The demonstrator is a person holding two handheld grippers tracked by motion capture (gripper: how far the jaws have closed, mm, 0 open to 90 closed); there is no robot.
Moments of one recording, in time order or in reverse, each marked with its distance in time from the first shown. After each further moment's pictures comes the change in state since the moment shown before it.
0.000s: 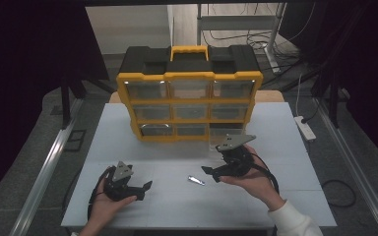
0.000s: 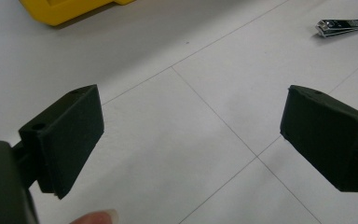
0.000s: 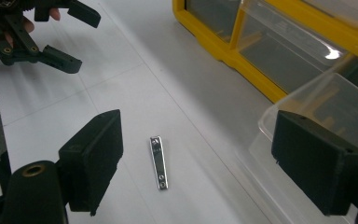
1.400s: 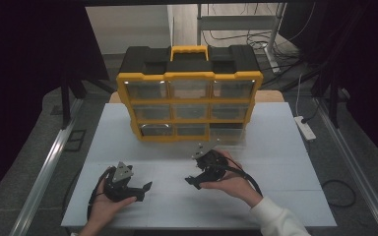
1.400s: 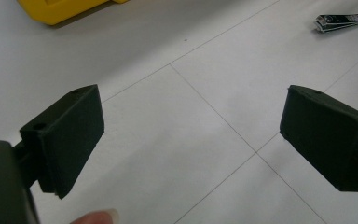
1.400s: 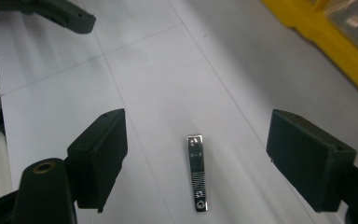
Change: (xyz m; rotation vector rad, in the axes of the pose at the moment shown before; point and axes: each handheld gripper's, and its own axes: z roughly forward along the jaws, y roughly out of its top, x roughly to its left) left arm 0.000 -0.002 0.000 0.006 -0.003 0.019; right arm 0.020 0.000 0.068 0.187 0.113 -0.062
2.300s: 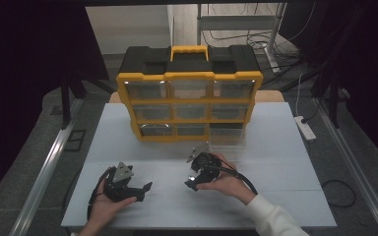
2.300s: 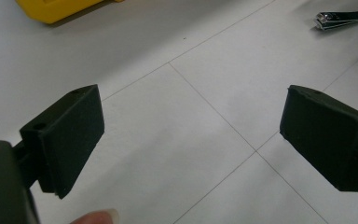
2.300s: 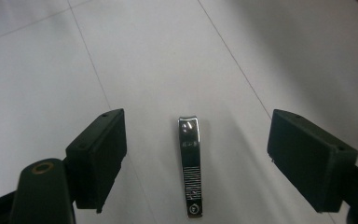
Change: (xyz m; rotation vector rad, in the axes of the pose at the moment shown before) left arm 0.000 0.000 0.001 0.005 -0.003 0.001; right arm -0.008 -0.006 0.036 0.133 -0.002 -0.012
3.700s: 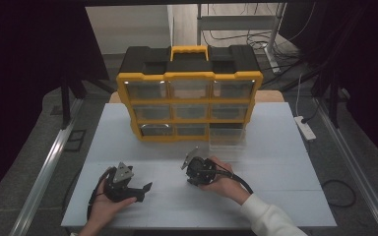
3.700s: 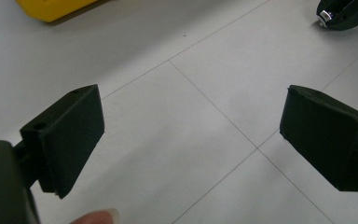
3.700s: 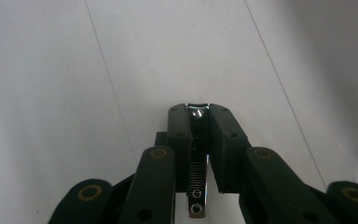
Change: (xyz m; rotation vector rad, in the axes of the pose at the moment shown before) left arm 0.000 -0.001 0.000 0.005 0.002 0.008; right arm 0.008 0.004 0.014 0.109 -0.005 -0.134
